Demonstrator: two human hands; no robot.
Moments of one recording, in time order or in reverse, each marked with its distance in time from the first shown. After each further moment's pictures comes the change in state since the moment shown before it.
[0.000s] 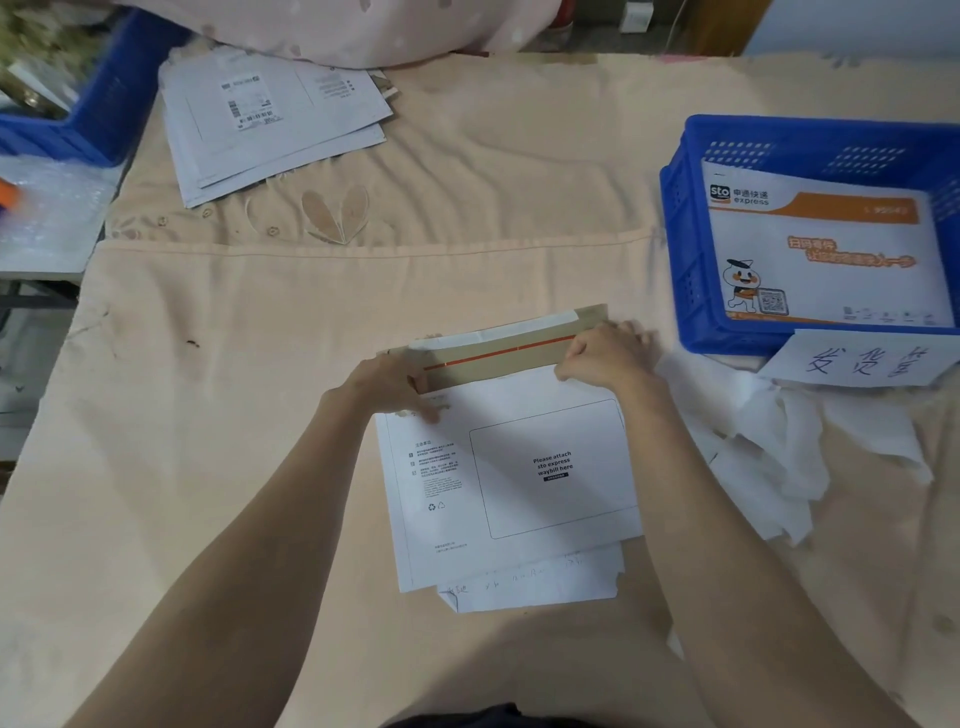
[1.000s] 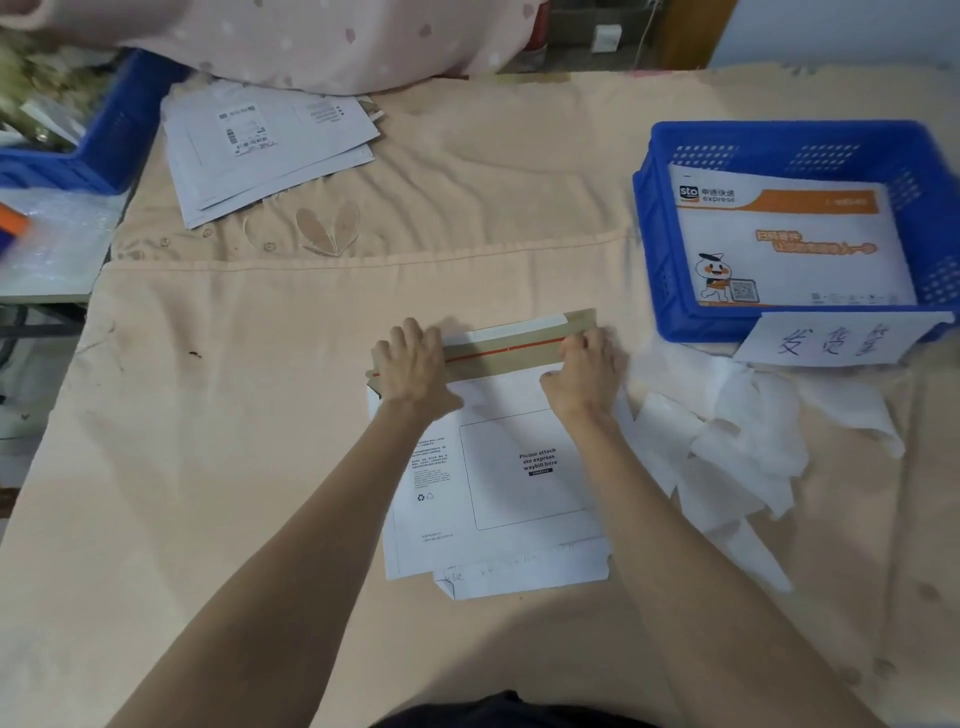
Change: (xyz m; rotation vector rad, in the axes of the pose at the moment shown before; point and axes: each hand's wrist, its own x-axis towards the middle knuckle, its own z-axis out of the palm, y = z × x) left_hand -0.022 0.073 0.020 0.493 0.447 -0.120; right_hand -0.025 -0.002 0.050 0.181 0.428 0.046
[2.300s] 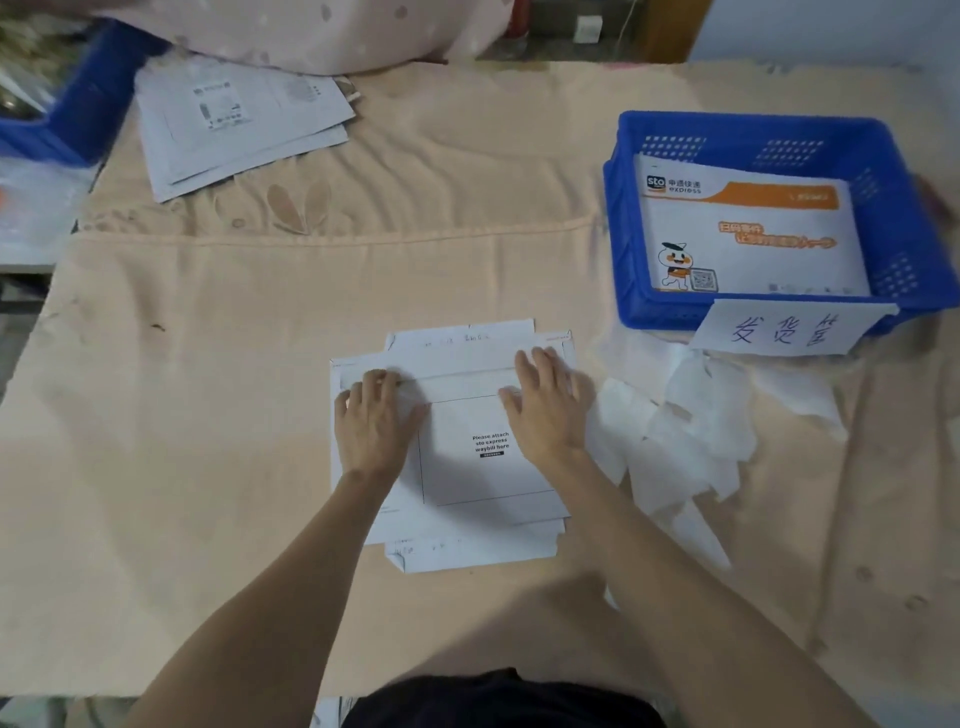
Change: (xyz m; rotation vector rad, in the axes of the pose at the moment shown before) left_hand -0.067 0.009 0.076 -0.248 0.287 -0.108; right_hand -0.053 0.042 0.005 -0.182 -0.144 -0.298
